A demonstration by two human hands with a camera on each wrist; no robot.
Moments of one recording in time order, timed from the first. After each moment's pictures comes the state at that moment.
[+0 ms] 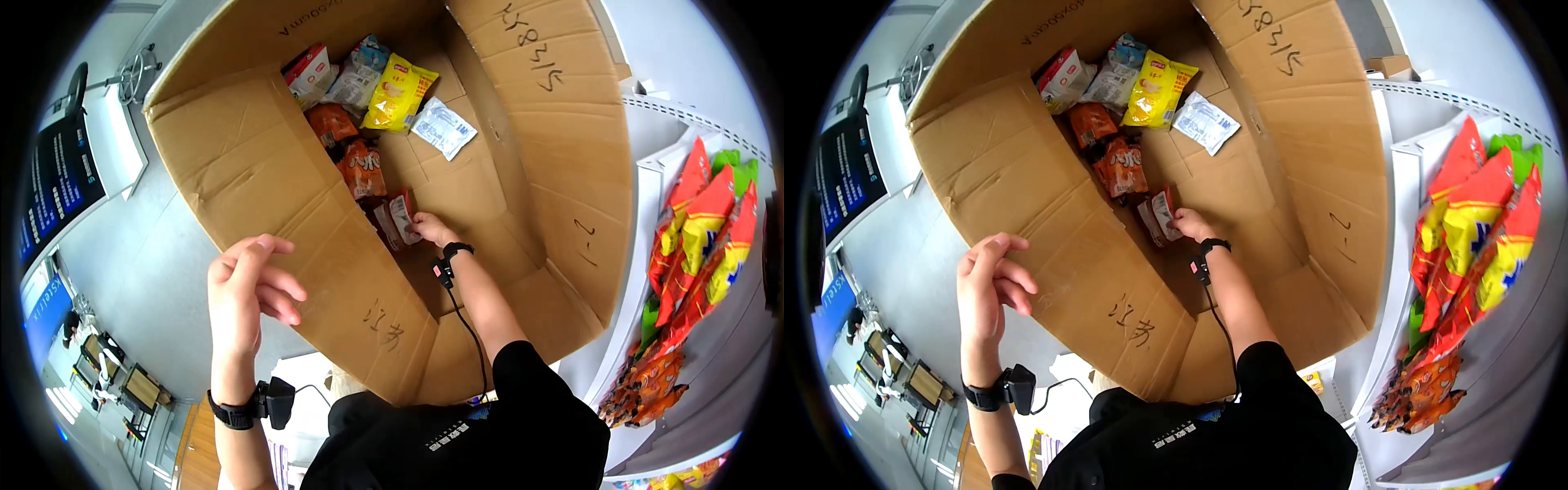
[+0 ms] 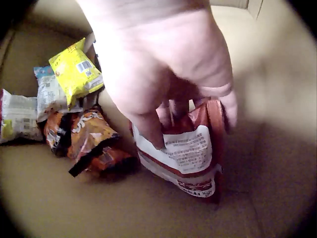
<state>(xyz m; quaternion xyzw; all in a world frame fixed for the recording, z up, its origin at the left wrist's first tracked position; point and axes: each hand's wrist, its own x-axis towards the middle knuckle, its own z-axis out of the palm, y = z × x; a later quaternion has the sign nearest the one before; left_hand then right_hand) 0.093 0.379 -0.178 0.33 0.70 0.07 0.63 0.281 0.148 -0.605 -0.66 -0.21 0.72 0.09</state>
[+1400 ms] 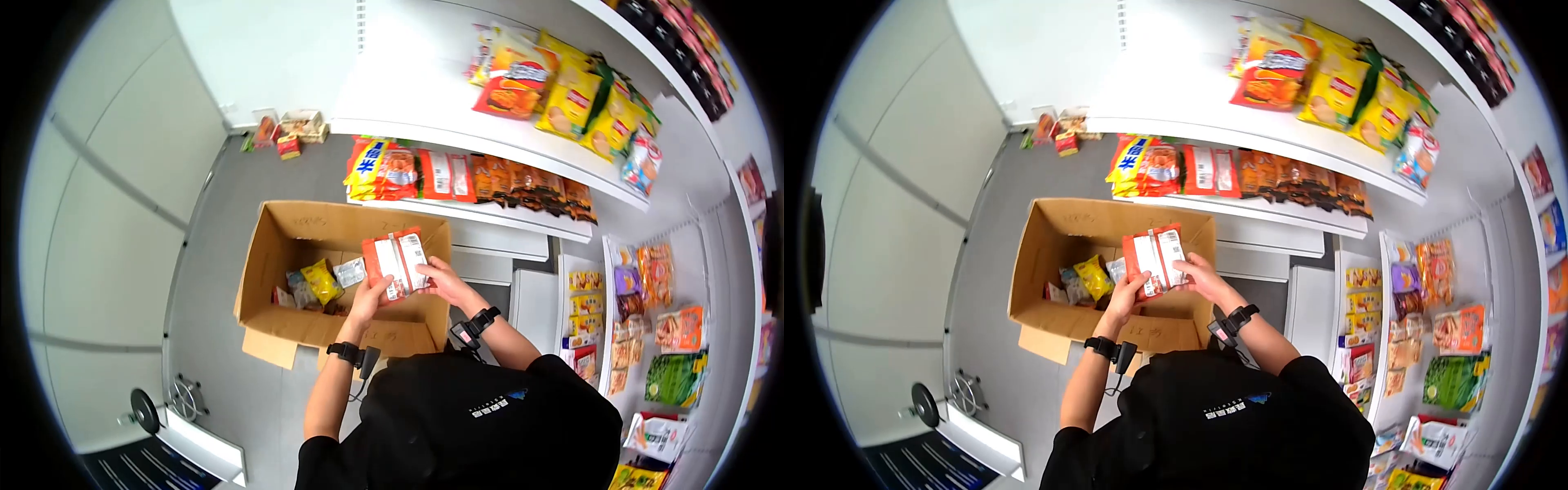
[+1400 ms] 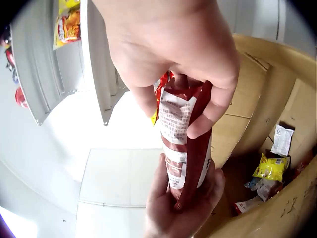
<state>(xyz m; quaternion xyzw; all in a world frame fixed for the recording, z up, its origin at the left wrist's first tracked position) 0.185 0.239 -0.111 0.49 0.14 -0.12 0.85 0.260 0.040 -0.076 -0.56 0.05 0.40 0.72</state>
